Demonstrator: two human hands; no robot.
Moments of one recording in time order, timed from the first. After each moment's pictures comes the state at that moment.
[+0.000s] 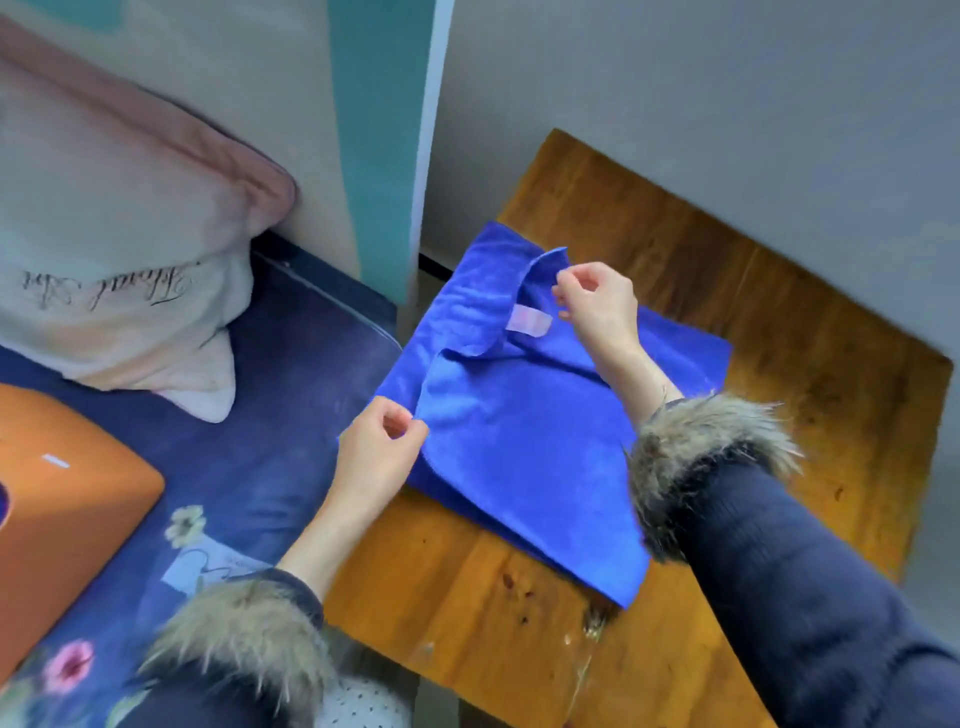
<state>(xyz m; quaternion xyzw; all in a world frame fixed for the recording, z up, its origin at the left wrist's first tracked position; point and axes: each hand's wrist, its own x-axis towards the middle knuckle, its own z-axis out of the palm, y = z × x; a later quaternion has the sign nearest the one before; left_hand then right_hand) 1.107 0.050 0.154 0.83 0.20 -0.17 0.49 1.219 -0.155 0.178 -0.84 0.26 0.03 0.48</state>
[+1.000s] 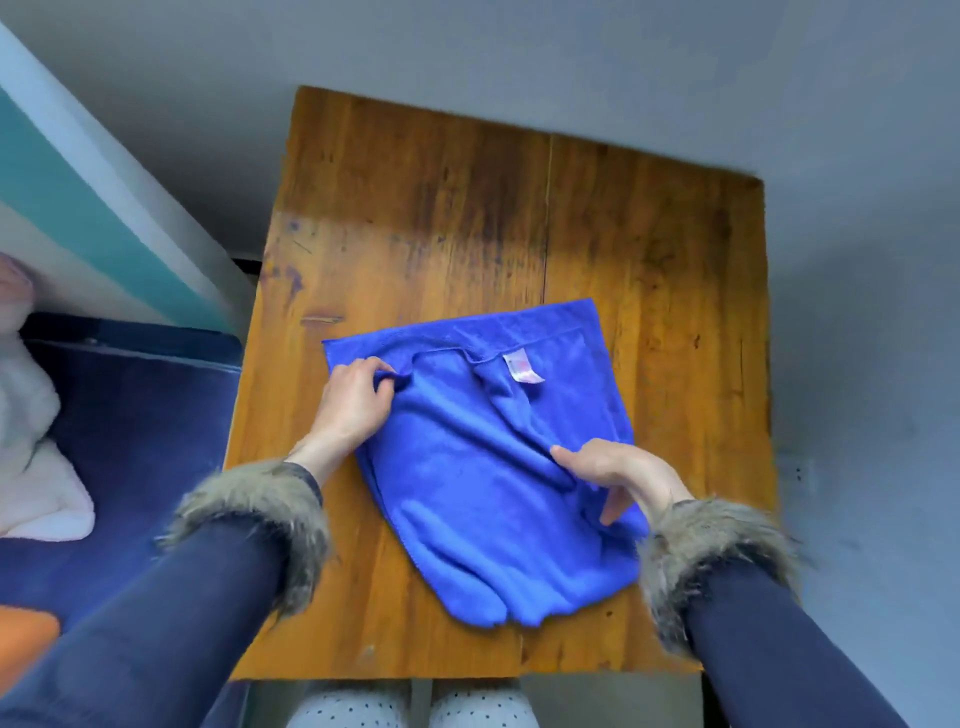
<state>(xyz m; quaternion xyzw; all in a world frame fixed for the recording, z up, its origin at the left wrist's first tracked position) 1.159 -0.068 0.104 0.92 -0.11 -0.28 0.26 1.012 -0.290 0.151 -0.69 0.42 0.54 0.24</state>
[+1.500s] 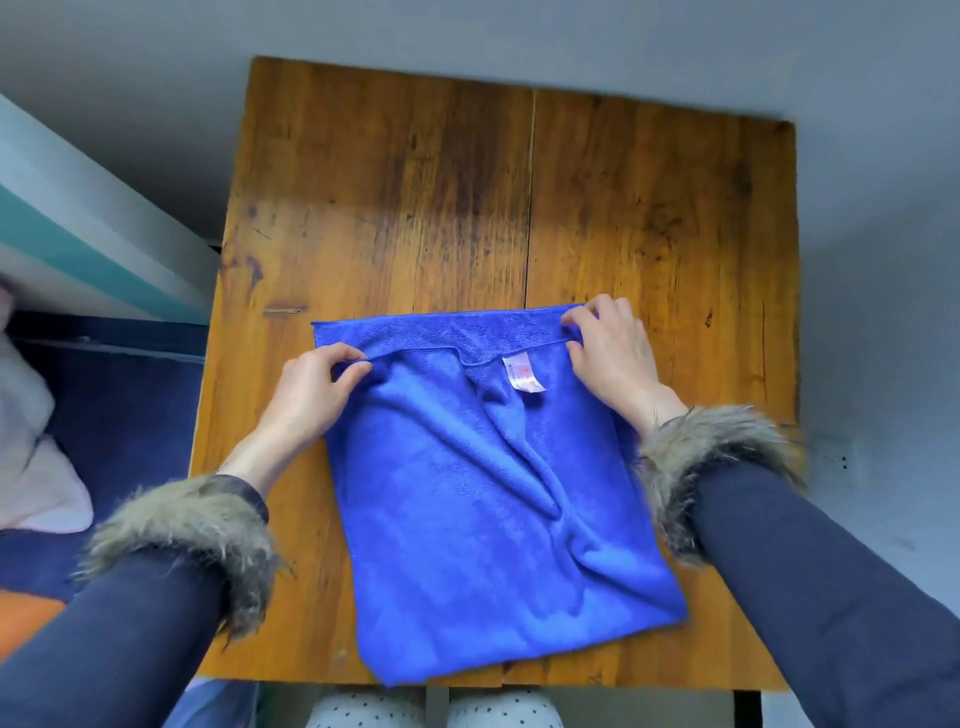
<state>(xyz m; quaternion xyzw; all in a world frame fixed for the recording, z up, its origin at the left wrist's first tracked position) 1.156 -0.079 0.114 0.92 -0.10 -0.25 0.28 1.050 -0.362 0.114 -0.96 0.21 0.13 0.13</state>
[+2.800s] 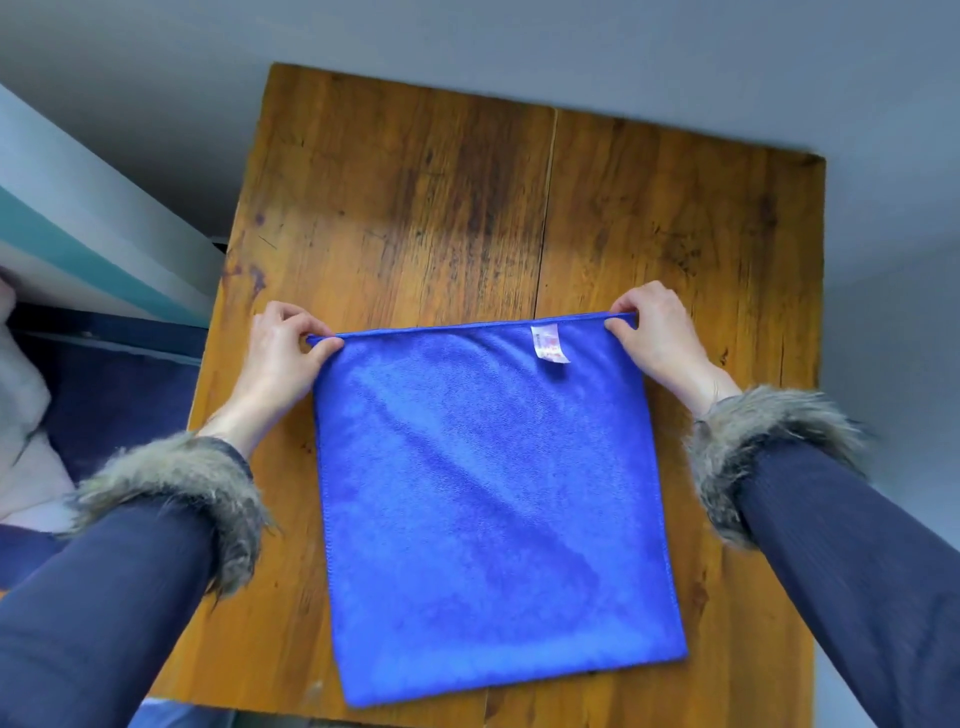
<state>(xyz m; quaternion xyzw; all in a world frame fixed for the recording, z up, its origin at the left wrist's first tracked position) 1.209 -0.073 0.091 0.95 -0.10 -0.16 0.24 1.083 -0.425 0.108 -0.94 0.24 0.09 0.23</state>
